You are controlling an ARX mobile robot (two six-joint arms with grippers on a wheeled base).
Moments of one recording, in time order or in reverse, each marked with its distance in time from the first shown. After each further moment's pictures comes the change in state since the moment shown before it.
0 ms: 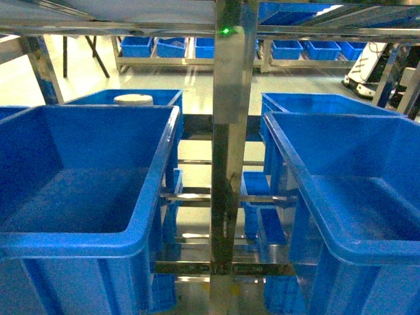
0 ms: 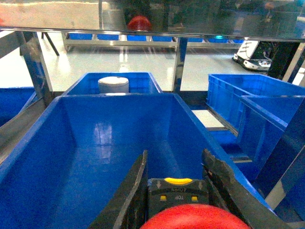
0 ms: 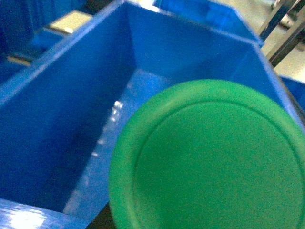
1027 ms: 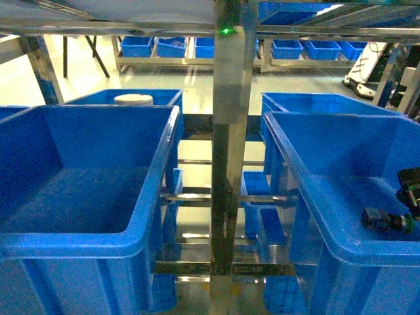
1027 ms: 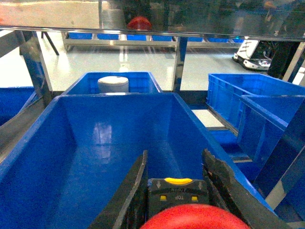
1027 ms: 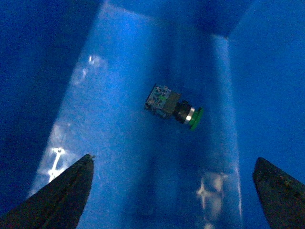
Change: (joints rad) left arm 0.000 0.000 0.000 0.000 0.000 0.000; right arm 0.037 0.654 0.530 -0.233 0.185 0.051
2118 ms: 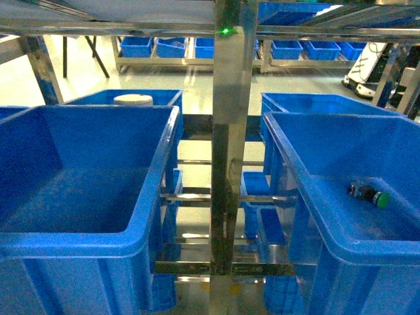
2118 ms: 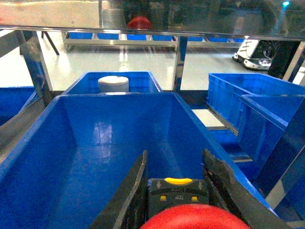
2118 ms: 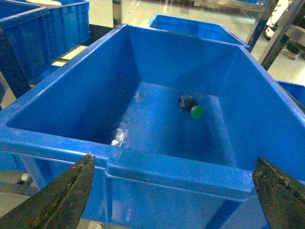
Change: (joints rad) left arm 0.000 0.002 0.000 -0.001 0.000 0.000; right arm -0.111 -1.121 -0.842 0.214 -0.261 0.063
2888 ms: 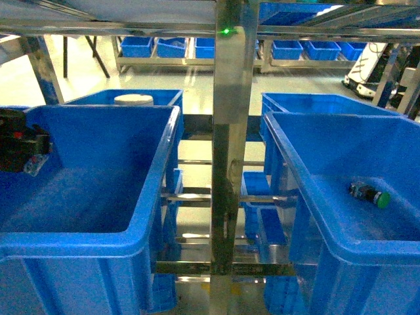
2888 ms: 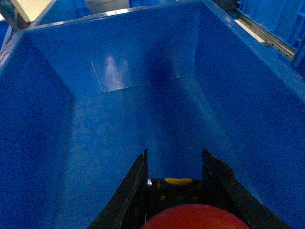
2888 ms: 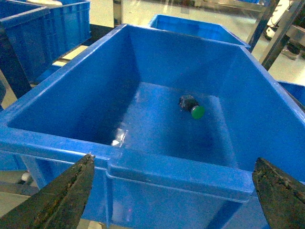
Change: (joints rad) left arm 0.038 0.783 0.463 -0.087 0.014 0.188; right arm 0.000 0.000 0.000 0.001 0.000 0.000
